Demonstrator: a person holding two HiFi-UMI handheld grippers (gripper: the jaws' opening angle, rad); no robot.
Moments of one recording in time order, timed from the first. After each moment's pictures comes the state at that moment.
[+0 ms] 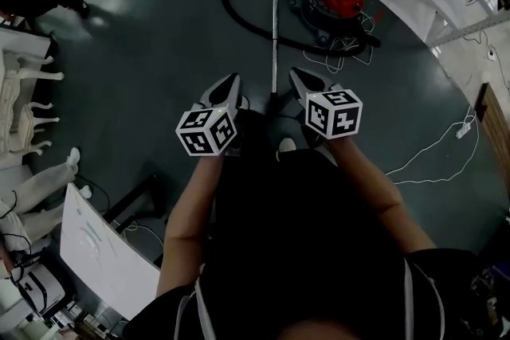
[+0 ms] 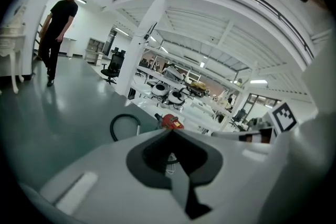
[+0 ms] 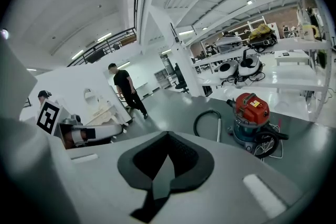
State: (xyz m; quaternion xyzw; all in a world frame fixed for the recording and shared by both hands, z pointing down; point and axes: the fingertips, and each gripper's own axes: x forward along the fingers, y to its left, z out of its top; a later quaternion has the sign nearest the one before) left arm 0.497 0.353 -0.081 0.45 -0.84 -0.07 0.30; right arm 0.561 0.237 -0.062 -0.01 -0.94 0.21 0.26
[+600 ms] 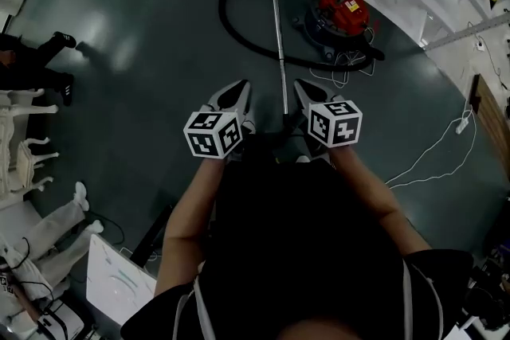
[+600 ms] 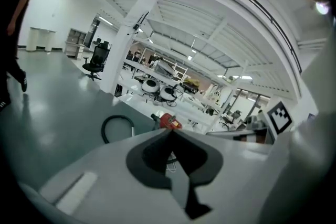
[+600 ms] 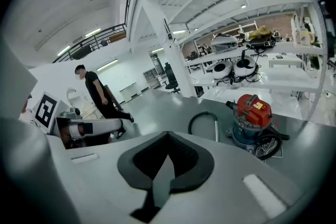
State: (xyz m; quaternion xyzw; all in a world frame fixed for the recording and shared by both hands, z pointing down) left arm 0.358 0.355 -0.072 0.54 -0.78 -0.05 0.31; right arm 0.433 0.259 -0.049 0.05 -0.94 0.21 0.28
